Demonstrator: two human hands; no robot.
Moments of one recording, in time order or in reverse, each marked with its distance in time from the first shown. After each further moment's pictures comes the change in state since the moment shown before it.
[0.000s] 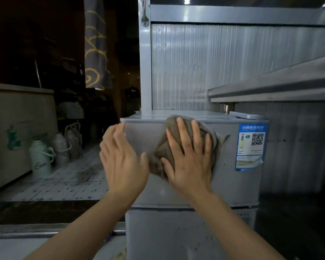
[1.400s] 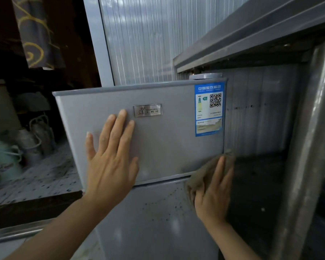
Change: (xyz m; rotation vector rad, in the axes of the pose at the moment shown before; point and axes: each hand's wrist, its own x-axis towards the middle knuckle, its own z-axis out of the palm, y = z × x) left_hand -0.051 0.007 0.045 0.272 -0.210 0.491; right_hand -0.182 0.073 0.015 0.179 -0.108 0.743
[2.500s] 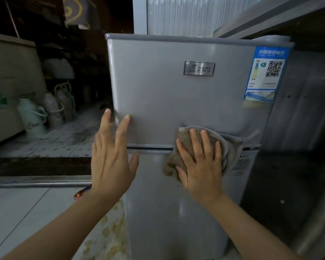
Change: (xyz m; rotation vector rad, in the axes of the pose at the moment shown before) left_hand -0.089 -0.048 0.018 -0.061 -0.027 -0.319; right_hand -0.026 -0.056 0.022 -0.302 -0.006 -0.820
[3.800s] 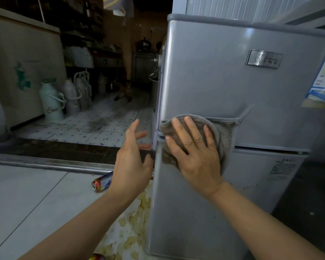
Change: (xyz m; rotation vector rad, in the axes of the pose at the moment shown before) left_hand -0.024 -0.046 -0.007 -0.624 -0.158 -0.345; right_hand 0.049 -0.078 0.012 0.166 0.161 -0.256
